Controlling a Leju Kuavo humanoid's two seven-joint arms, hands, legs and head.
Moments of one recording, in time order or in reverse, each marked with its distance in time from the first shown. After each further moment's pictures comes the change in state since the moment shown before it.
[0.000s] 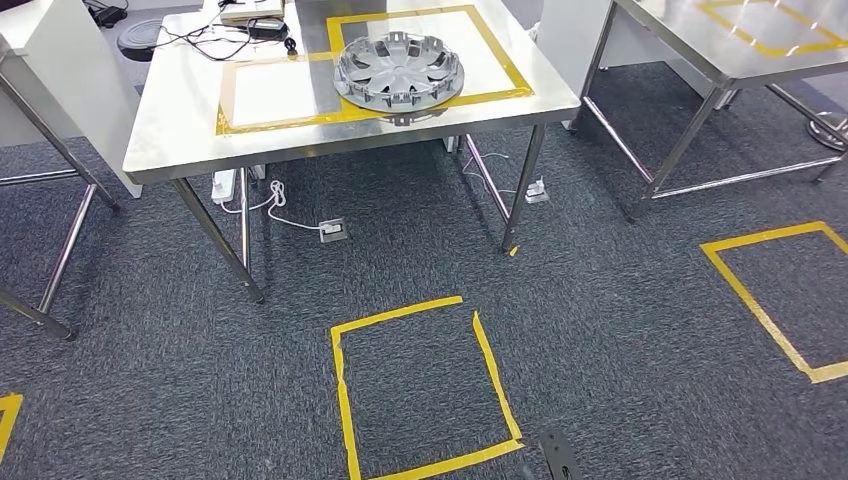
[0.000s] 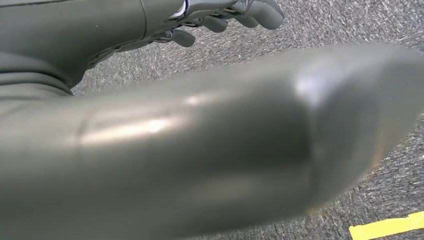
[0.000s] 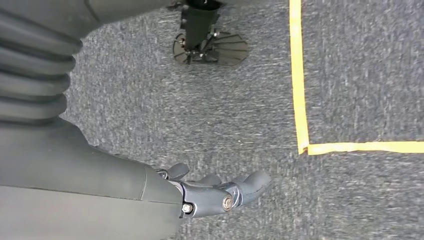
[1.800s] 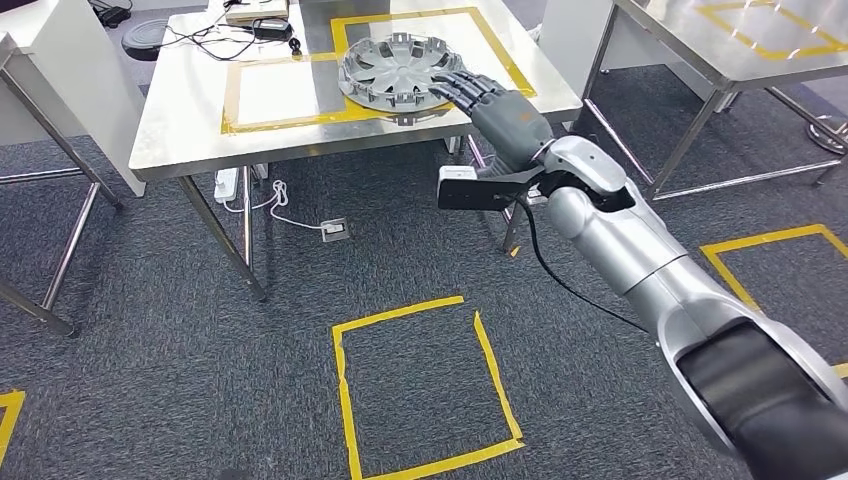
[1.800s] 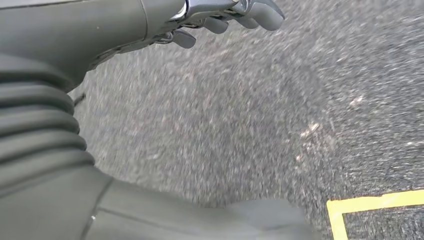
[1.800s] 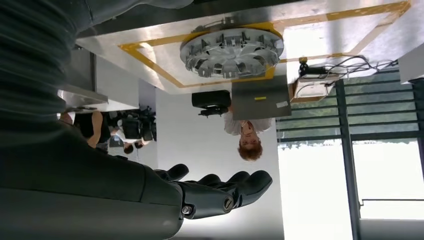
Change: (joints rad) left arm -0.057 0.008 -0.024 -0.004 0.145 -0.115 0.042; right arm -0.900 -0.315 0.788 -0.660 0.524 0.214 -0.099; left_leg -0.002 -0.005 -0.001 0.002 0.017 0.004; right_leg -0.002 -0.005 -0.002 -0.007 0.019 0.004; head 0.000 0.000
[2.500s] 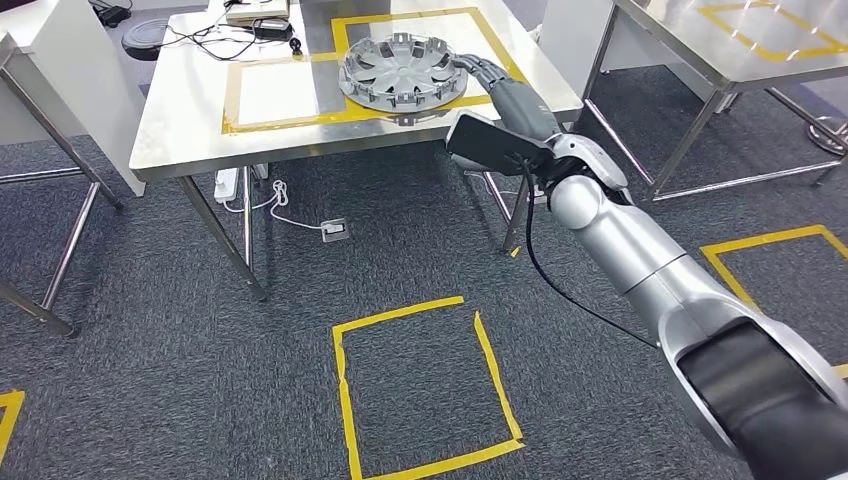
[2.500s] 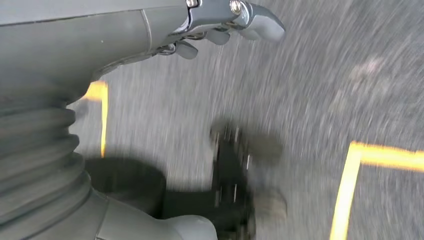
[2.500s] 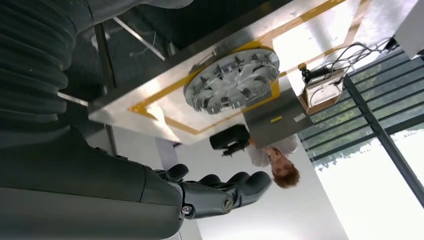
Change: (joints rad) left arm 0.001 -0.004 -0.004 0.001 0.419 -0.220 0.122; right arm -0.004 -0.003 0.005 -0.027 -0.347 0.012 0.185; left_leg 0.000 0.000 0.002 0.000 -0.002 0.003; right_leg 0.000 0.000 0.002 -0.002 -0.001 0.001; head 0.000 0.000
